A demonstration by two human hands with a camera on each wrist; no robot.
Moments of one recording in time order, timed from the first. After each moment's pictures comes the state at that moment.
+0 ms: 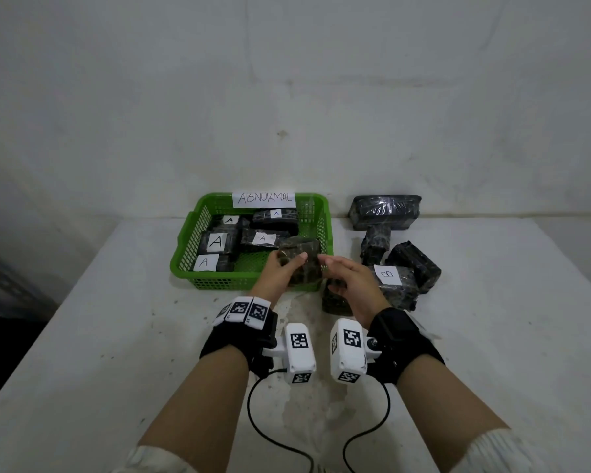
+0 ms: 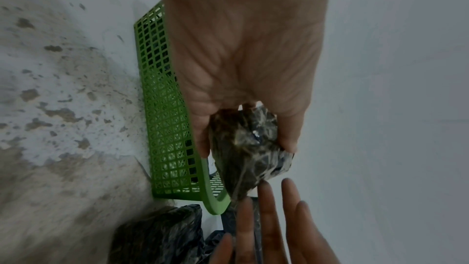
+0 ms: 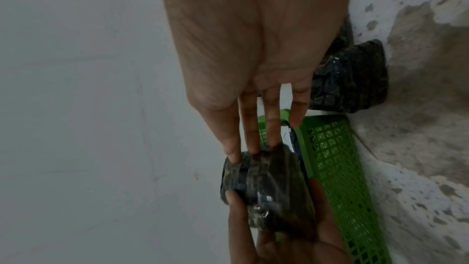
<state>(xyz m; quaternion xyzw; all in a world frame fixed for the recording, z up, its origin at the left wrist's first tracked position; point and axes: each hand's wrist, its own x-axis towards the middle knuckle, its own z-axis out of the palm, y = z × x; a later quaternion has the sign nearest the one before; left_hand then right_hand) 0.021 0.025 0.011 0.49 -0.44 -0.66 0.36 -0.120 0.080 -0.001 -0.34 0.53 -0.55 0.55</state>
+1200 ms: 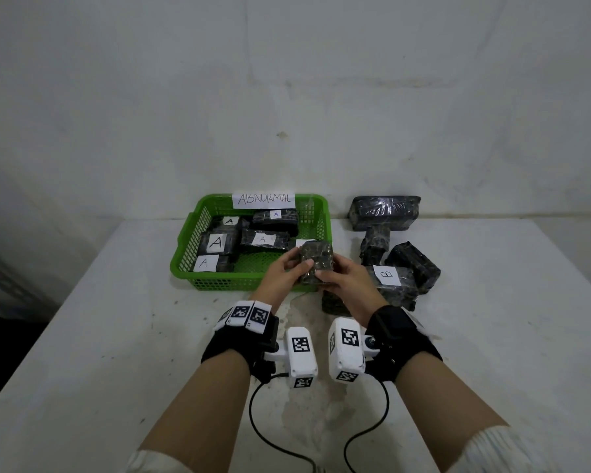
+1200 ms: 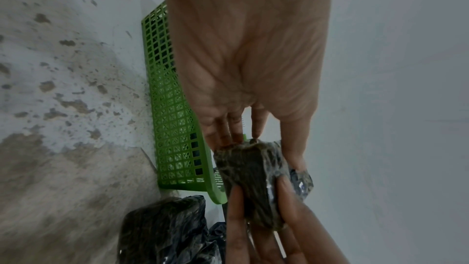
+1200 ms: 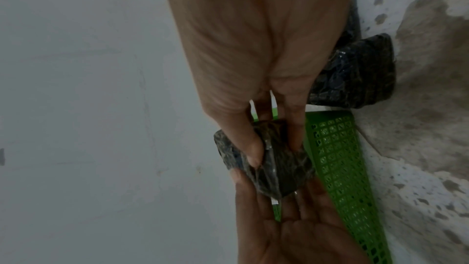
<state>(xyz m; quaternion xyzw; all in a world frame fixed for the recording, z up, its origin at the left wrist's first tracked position) 0.017 0.032 0.009 0.48 -0.50 -0.63 0.34 -0.115 0.078 0.004 -0.33 0.50 -0.55 0.57</state>
